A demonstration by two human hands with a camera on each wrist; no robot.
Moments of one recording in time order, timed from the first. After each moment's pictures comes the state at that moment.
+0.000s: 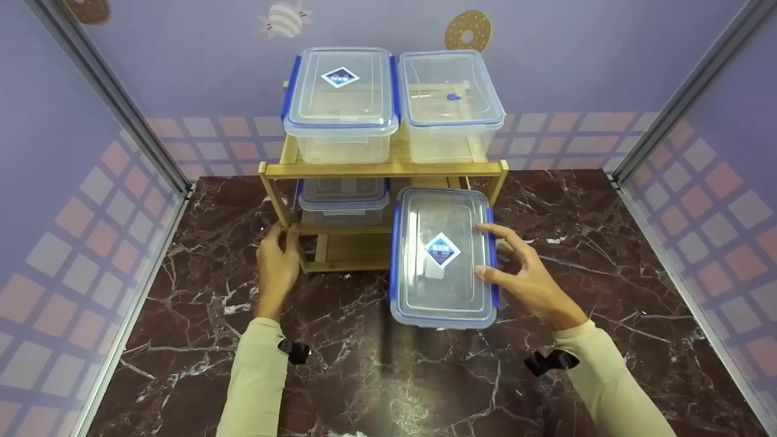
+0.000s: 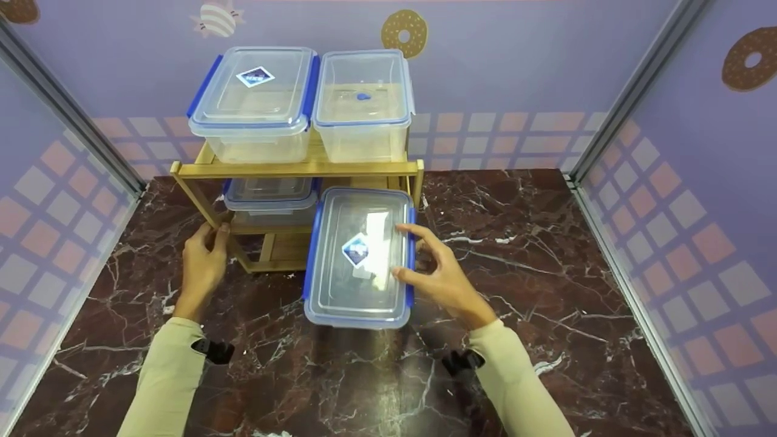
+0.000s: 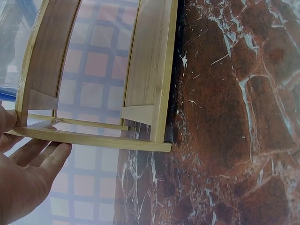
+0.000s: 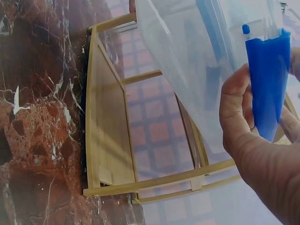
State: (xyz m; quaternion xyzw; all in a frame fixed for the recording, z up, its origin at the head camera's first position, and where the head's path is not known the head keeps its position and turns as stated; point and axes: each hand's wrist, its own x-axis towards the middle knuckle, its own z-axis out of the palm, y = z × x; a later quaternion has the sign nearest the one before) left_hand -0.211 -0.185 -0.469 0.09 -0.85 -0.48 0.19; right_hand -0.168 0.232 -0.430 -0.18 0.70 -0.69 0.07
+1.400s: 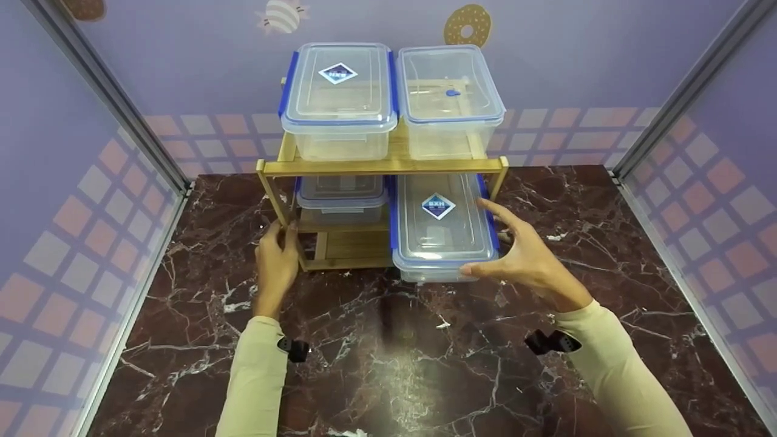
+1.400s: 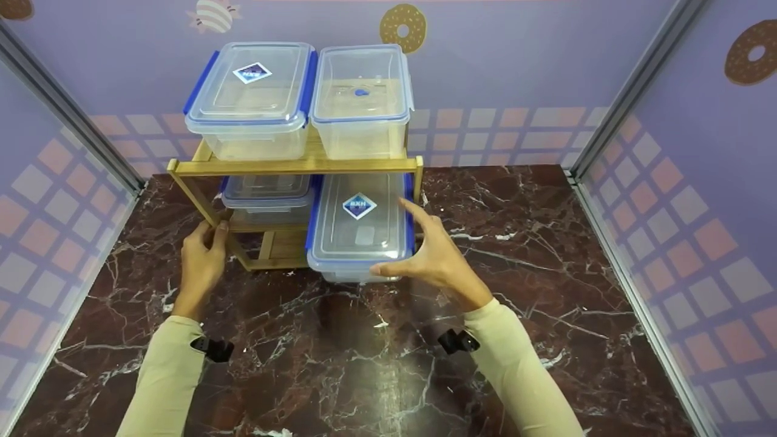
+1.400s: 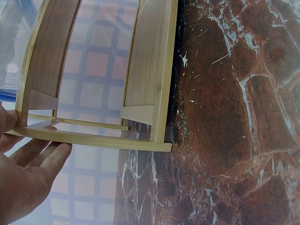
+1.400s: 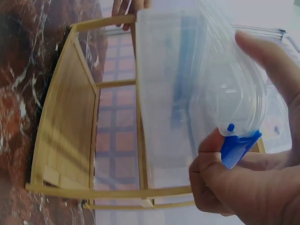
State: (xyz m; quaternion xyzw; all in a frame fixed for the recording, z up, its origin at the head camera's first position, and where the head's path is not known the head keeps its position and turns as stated) left_hand -0.211 -0.184 -0.471 0.09 -0.85 -0.49 0.19; right_hand -0.179 0.218 -0.383 -0.15 0.82 -0.54 0.05
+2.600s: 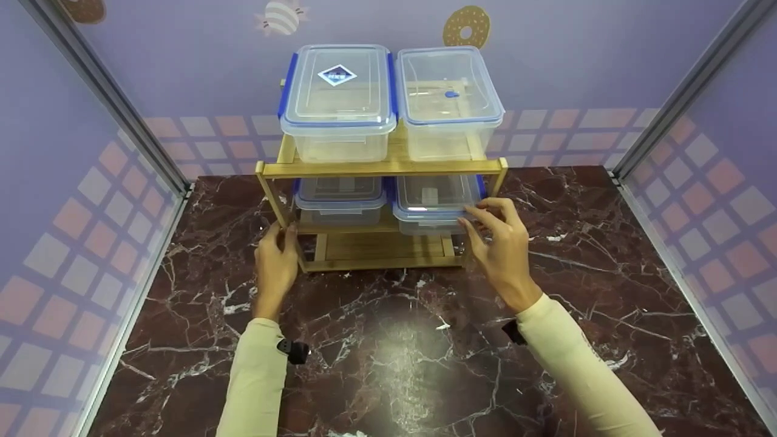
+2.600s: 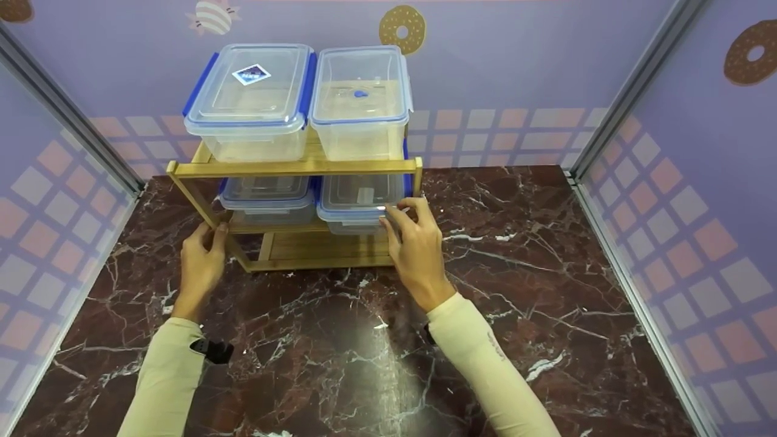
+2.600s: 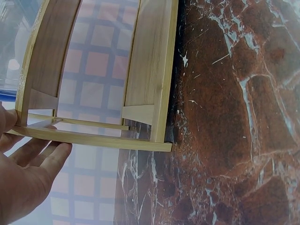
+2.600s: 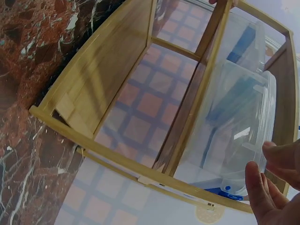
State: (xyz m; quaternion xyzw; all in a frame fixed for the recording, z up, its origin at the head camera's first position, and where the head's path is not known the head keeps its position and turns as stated) left_hand -0.210 -0.185 -0.470 0.08 -0.85 -0.49 0.18; right_hand -0.203 0.176 -0.418 -0.21 0.81 -0.36 -0.41
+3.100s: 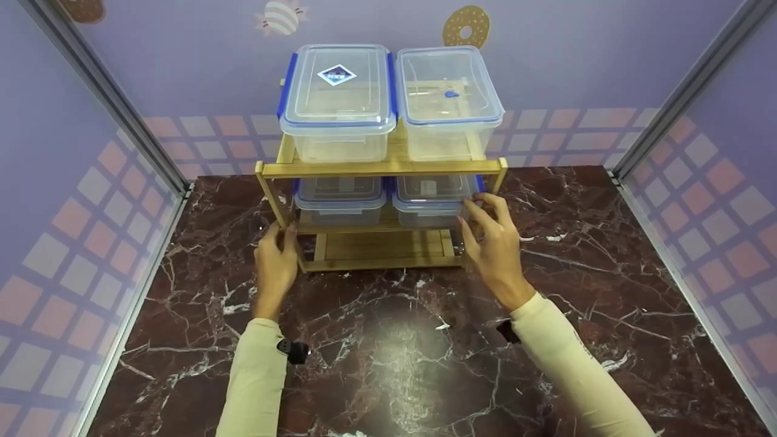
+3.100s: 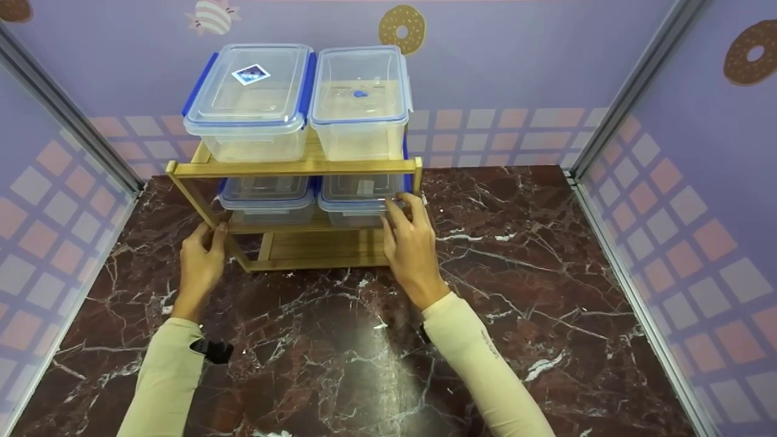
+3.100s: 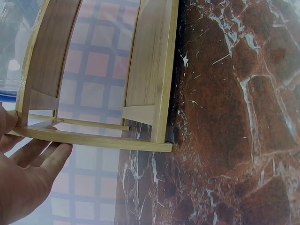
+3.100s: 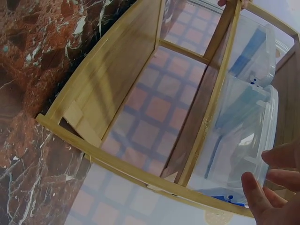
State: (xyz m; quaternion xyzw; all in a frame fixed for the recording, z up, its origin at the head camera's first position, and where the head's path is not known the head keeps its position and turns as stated) left_hand -0.210 -0.185 -0.470 0.09 -0.85 -0.49 0.19; right_hand -0.208 0.172 -0.426 -0.21 0.83 -0.34 -0.40
